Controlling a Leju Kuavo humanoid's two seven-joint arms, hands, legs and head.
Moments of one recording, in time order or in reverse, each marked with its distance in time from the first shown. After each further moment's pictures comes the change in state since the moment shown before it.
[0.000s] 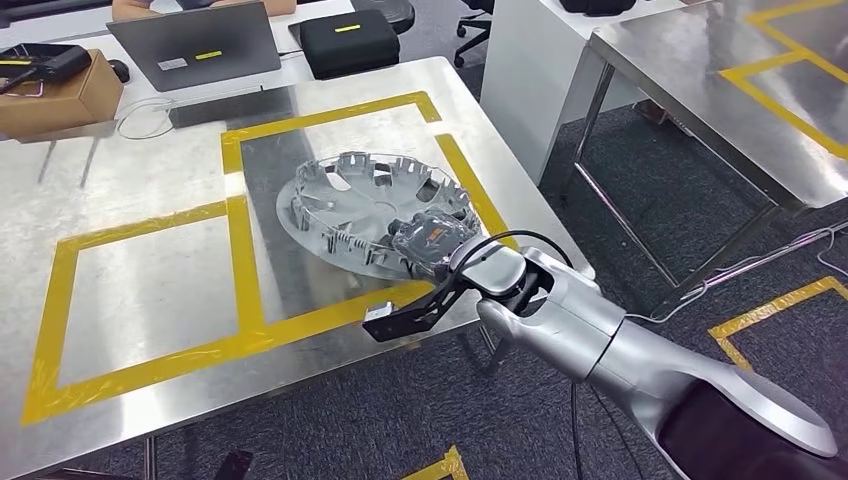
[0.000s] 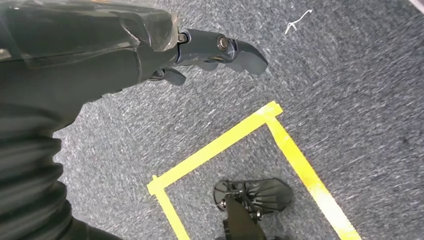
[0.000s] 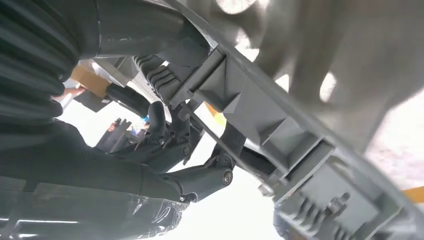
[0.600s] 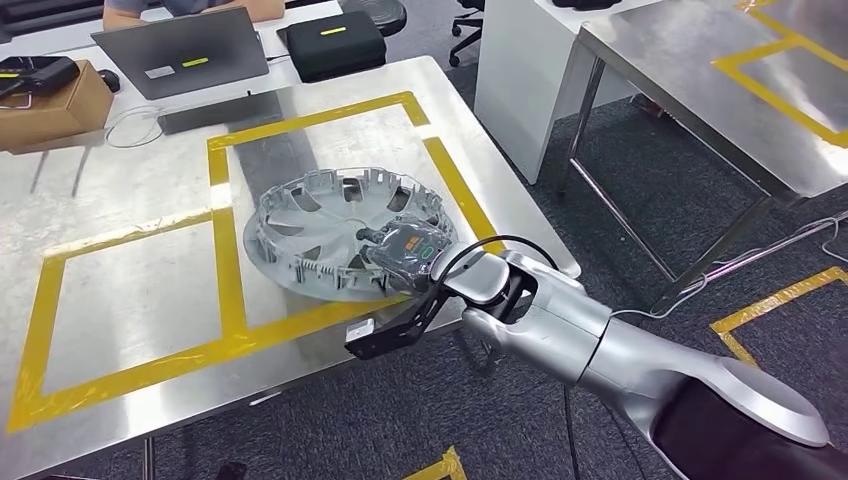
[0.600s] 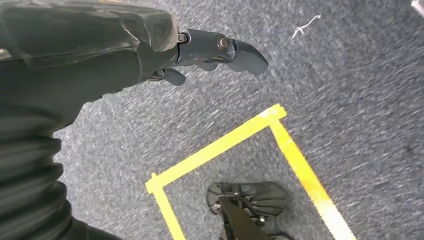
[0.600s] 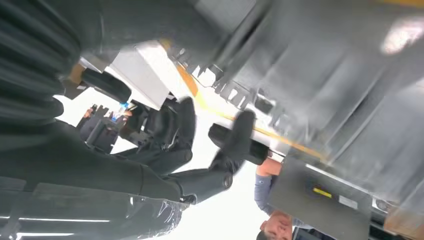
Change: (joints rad) left arm 0.021 0.010 0.001 0.021 0.045 0.054 -0.043; right arm -0.030 0.024 0.073 -0.030 -0.061 -0.041 -0.031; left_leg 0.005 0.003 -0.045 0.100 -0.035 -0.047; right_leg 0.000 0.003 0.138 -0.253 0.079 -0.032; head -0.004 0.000
